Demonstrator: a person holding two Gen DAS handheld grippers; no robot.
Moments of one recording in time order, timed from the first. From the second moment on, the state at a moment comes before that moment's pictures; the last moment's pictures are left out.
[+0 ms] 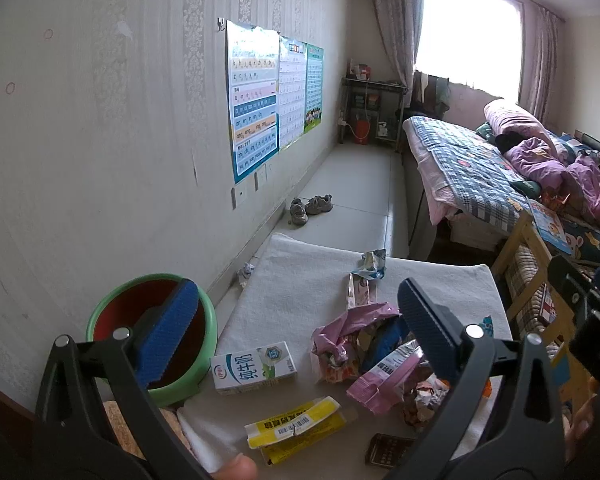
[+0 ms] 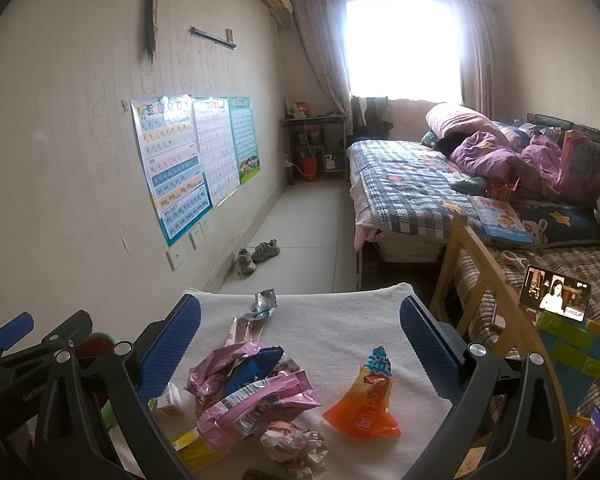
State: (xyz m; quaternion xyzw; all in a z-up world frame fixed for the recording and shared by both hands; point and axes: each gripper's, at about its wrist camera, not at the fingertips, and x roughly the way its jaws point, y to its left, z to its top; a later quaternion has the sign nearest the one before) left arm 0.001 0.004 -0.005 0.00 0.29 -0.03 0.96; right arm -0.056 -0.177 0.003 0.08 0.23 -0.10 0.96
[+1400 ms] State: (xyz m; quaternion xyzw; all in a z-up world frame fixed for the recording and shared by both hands) left arm -0.002 0.004 -0.014 0.00 0.29 -0.03 0.96; right arm -0.060 -0.177 0.001 0.08 0.24 -0.10 0.96
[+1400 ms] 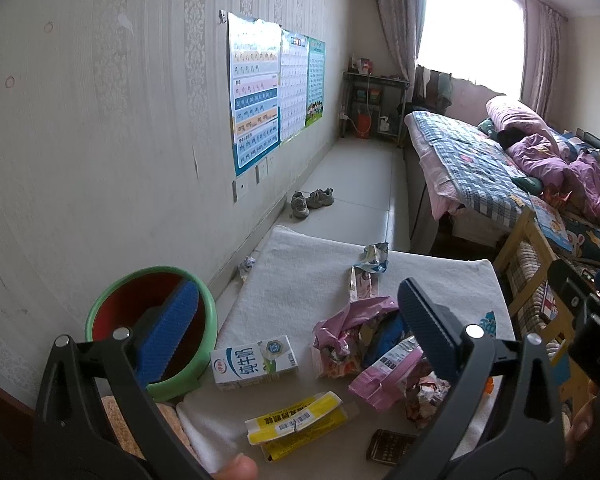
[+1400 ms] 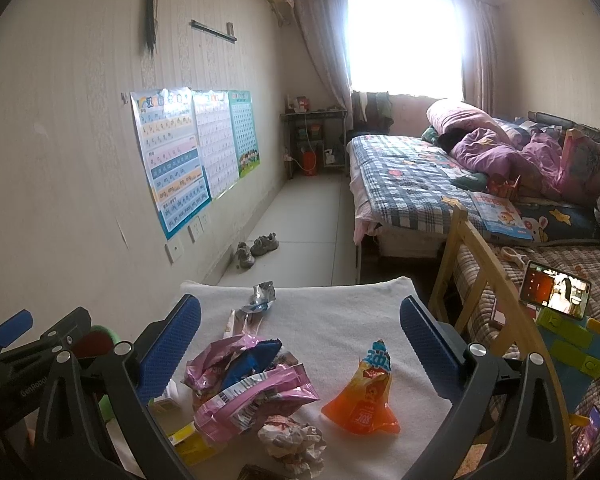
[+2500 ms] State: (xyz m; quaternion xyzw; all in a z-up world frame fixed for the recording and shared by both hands) left arm 0.020 -0.013 -0.208 0.15 0.55 -0.22 0.79; right arm -0.016 -0.209 -0.141 0.11 0.50 -0.01 0.86
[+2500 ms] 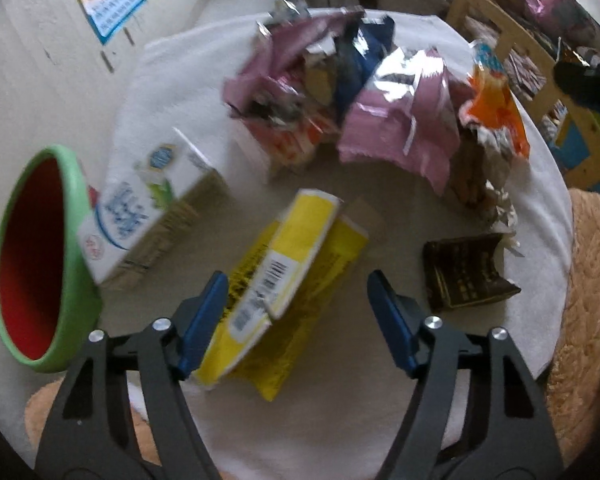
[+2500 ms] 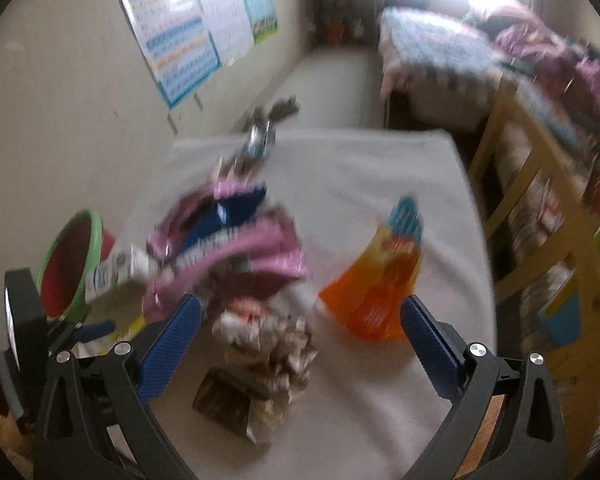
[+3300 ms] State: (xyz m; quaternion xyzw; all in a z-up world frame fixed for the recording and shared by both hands) left arm 0.016 0.013 -0.159 0.08 0.51 -0.20 0.83; right arm -0.012 -0.208 -0.180 0.20 0.54 0.05 0.82
